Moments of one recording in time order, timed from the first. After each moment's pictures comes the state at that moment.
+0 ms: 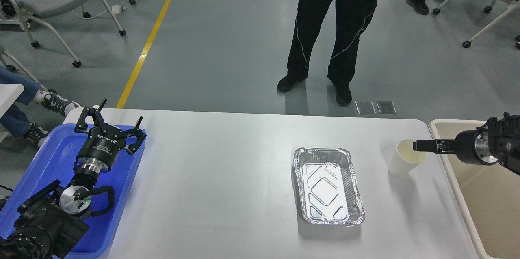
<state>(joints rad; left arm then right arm) -0.57 0.28 -0.93 -0.27 -0.13 -0.79 -0.32 1.15 -0.57 -0.76 0.54 -0.80 0.13 0.50</state>
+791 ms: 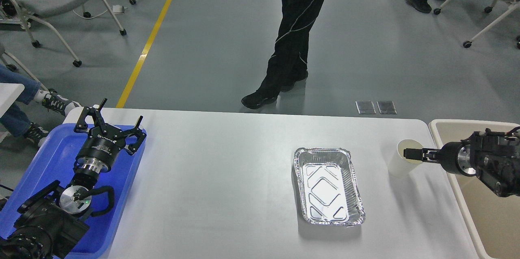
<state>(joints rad) -0.57 0.28 -0.93 -0.27 -0.13 -0.79 -0.32 0.96 -0.42 -0.64 0.29 -0.80 0.13 0.50</state>
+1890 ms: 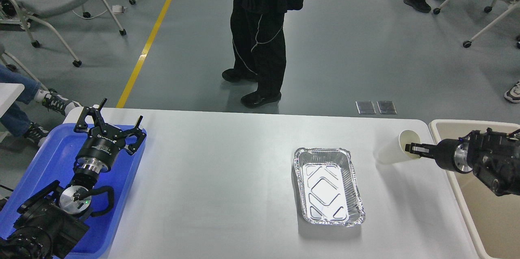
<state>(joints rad) -0.57 0.28 -0.93 -0.27 -0.13 -0.79 -0.32 0.97 -0.42 -0.61 0.28 -0.69 0.13 0.60</state>
